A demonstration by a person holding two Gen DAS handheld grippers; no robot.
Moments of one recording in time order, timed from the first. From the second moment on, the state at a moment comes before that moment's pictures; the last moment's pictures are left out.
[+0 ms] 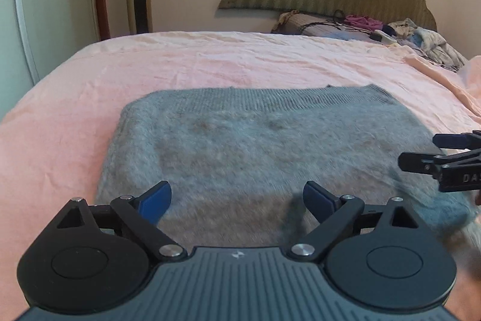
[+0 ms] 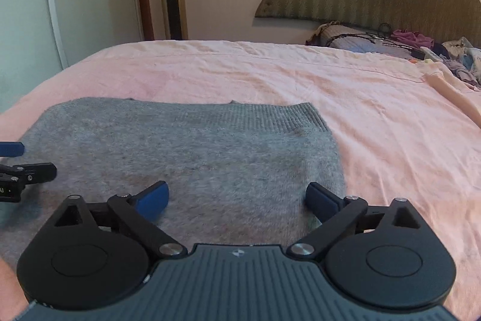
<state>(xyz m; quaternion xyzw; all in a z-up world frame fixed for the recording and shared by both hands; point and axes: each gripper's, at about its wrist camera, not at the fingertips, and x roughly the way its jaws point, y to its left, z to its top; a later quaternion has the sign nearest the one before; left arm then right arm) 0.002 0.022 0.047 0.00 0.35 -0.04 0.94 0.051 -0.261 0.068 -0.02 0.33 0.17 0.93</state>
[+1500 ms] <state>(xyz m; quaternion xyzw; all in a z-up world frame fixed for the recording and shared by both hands) -0.065 0.121 0.010 -0.53 0.28 -0.01 0.80 -0.016 -0.379 0.041 0.42 0.39 0.17 0.80</state>
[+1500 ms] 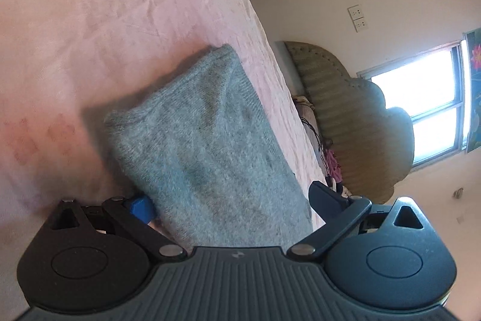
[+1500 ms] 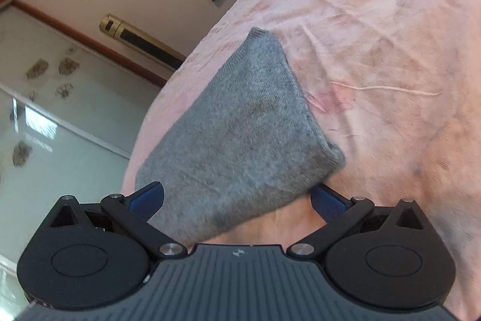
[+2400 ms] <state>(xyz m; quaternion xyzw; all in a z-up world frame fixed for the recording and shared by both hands) -0.111 0.170 -0.006 -0.54 0.33 0.03 0.77 -0.043 -0.407 0.027 0.44 0.44 0.19 0.76</state>
